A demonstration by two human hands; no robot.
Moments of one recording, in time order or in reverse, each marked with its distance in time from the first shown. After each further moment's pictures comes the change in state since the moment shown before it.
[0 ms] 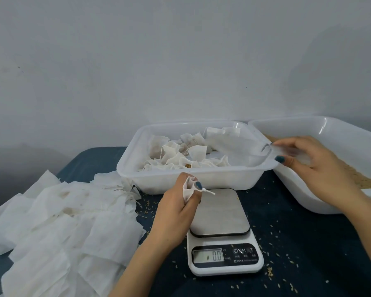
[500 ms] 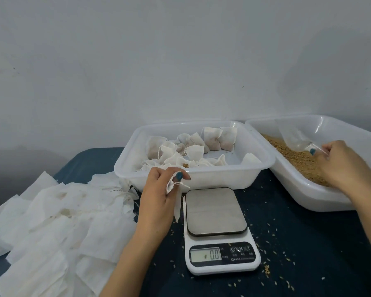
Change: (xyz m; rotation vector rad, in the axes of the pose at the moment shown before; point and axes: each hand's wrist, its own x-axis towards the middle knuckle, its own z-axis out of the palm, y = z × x) left_hand 0.005 0.003 -0.020 0.212 0.211 0.081; right_hand 0.019 0.083 -0.017 -0.460 0.111 0.563
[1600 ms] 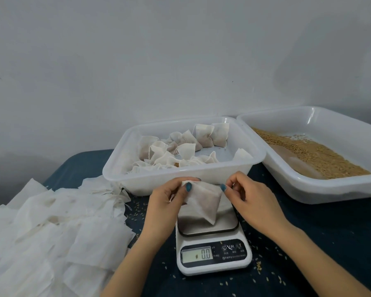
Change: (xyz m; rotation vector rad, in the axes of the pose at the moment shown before) left_hand -0.003 -0.002 0.030 -0.370 -0.186 -0.146; right_hand -0.117 -0.070 0.061 0.386 -0.279 -0.464
